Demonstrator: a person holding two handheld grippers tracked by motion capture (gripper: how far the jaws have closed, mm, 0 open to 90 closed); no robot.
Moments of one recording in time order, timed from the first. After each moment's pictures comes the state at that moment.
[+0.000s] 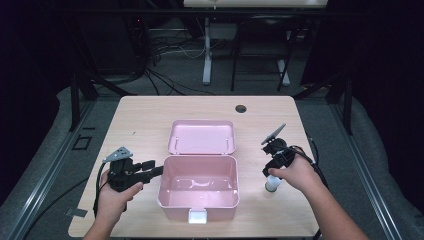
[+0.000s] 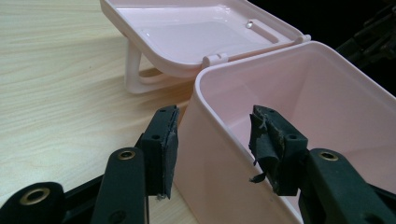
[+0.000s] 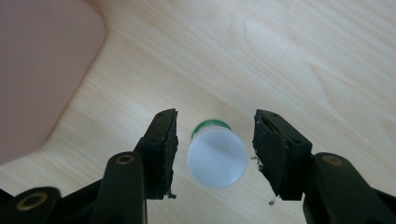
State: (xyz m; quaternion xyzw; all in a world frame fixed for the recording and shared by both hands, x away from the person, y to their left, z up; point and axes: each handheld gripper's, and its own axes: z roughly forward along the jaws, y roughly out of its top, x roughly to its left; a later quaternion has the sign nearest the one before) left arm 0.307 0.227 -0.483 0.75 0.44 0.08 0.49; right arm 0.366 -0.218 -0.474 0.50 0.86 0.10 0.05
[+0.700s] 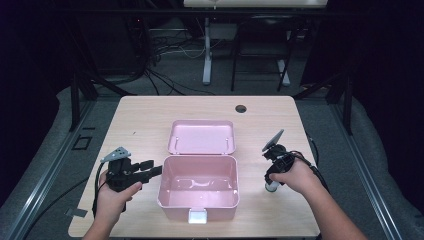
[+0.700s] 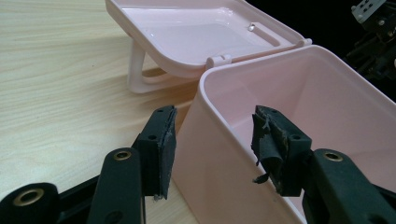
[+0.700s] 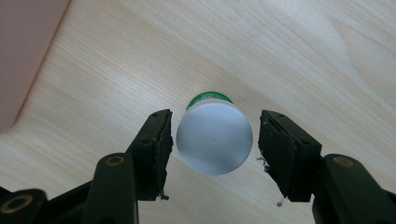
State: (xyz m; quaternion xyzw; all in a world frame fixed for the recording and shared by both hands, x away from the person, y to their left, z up) left arm 0.307 0.231 -0.484 0.74 0.45 0.07 0.50; right arm 0.366 -0.224 -0.498 0.50 0.86 0.06 0.02
